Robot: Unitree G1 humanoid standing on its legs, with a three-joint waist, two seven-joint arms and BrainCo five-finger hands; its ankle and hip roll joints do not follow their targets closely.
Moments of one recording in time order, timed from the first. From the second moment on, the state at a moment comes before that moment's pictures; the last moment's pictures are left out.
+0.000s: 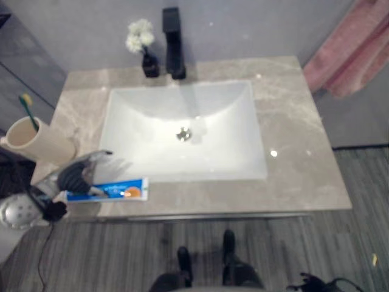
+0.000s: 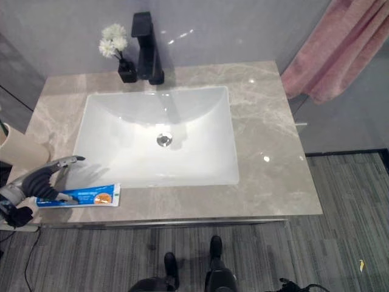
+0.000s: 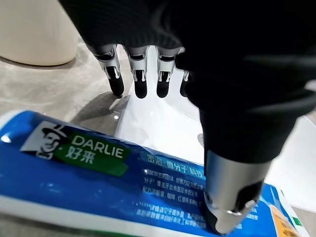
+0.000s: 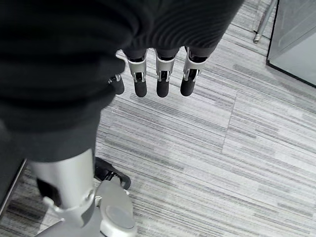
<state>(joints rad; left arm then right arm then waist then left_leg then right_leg) 0.26 1.22 0.09 -0.17 -0.08 -0.08 -0.18 0.09 -0.50 0.14 1.11 -0.11 0.02 0.10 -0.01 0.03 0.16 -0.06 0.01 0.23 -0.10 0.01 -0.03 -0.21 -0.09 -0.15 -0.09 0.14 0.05</state>
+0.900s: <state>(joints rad) 0.47 1.20 0.26 -0.24 0.06 -0.08 -0.18 0.09 -0.50 0.14 1.04 -0.12 0.02 0.11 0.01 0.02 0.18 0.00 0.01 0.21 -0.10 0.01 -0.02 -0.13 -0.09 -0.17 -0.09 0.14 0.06</state>
